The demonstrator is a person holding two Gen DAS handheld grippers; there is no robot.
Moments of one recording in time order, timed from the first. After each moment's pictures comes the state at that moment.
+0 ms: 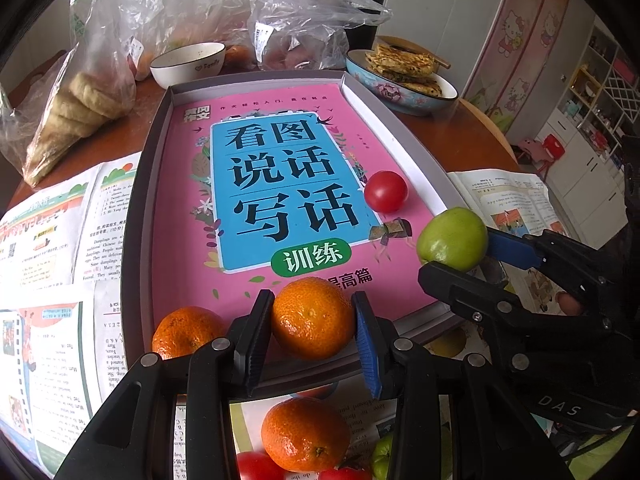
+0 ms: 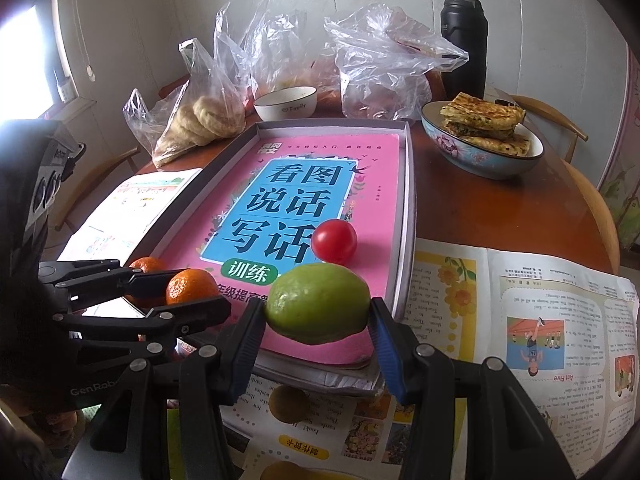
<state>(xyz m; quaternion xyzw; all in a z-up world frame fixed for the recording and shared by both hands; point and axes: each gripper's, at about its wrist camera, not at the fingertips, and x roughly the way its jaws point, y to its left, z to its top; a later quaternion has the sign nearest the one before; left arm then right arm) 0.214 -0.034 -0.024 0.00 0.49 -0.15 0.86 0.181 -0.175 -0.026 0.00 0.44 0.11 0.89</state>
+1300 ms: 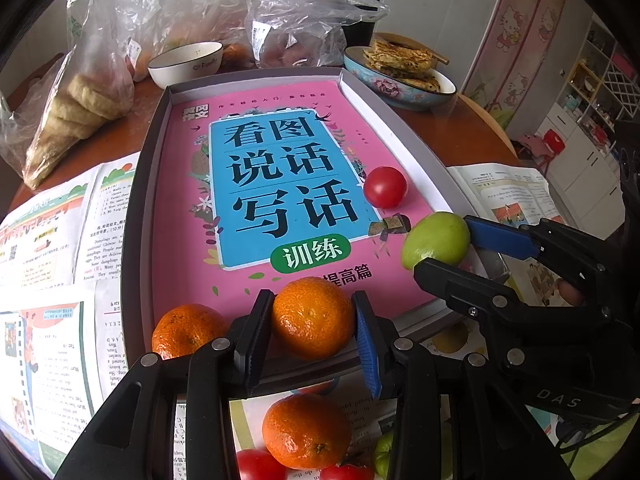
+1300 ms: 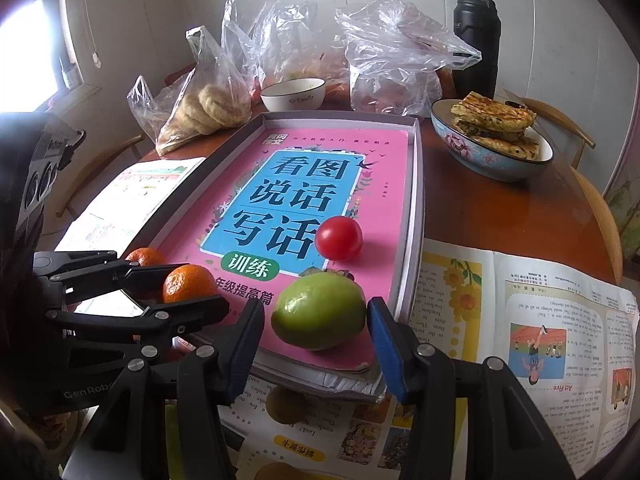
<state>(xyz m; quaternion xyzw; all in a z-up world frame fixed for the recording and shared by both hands) 0.211 -0.035 -0.025 0.00 0.49 -0.15 0.86 0.184 -0.175 -0.027 -0.01 0.45 0.12 0.89</state>
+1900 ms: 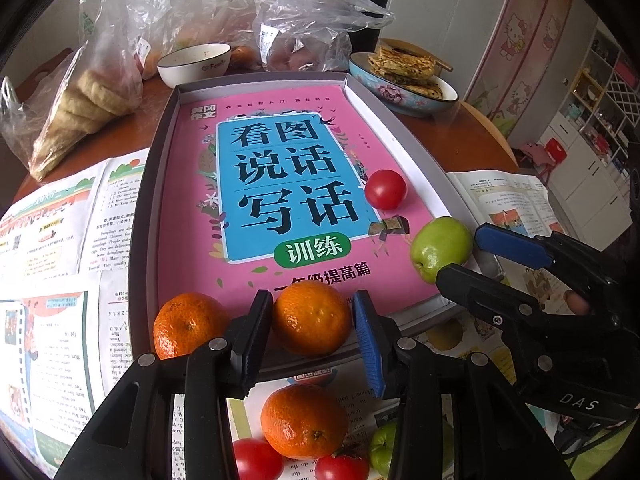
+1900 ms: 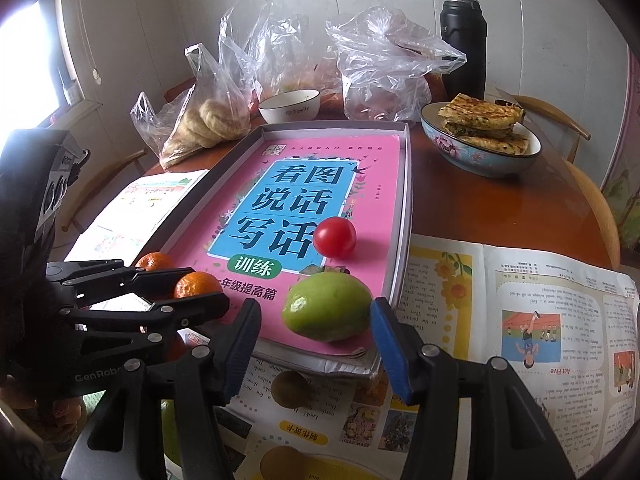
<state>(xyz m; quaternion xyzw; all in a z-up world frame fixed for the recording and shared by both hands) 0.205 -0.032 -0.021 -0.01 0.48 -0.14 0.86 0.168 -0.182 -0.018 0.01 0.43 0.12 0.89</state>
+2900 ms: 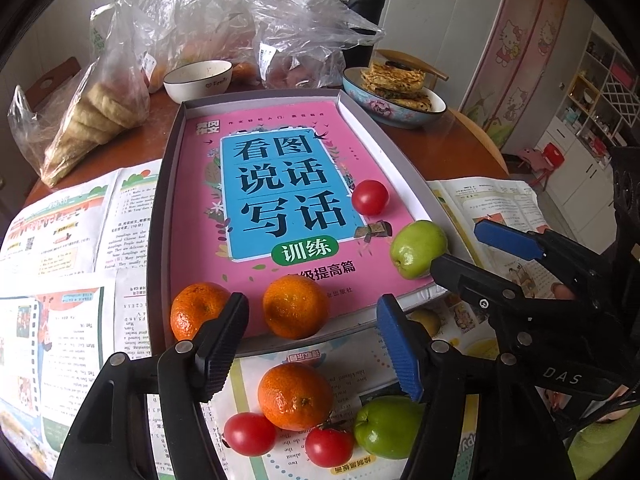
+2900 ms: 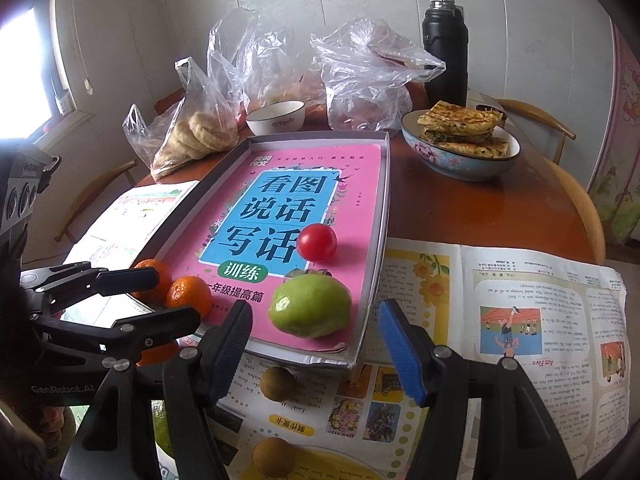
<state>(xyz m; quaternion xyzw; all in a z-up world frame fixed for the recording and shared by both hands) 0.184 -0.029 0.000 -0.01 0.47 -0.14 0.87 0.160 -0.192 -0.011 0.01 0.42 0.10 0.90</state>
